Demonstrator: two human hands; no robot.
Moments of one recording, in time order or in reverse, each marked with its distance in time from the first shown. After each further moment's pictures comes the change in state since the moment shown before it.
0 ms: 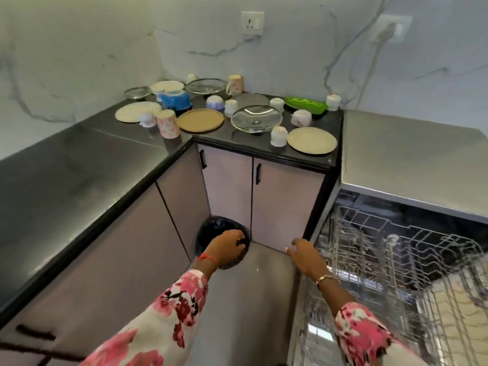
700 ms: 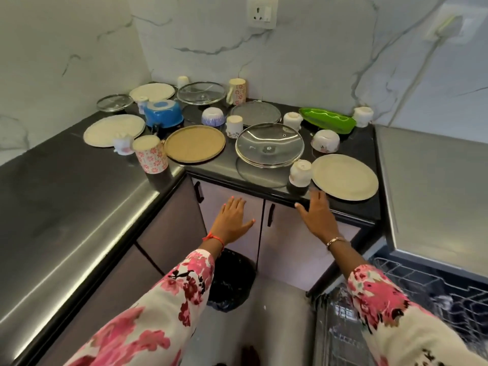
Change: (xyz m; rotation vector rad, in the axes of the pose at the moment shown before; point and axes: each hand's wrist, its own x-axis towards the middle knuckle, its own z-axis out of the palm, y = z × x) left_hand 0.270 -0.059 -0.113 0.107 0.145 0.072; right_hand 0.290 -0.092 -0.101 0.073 0.377 -0.117
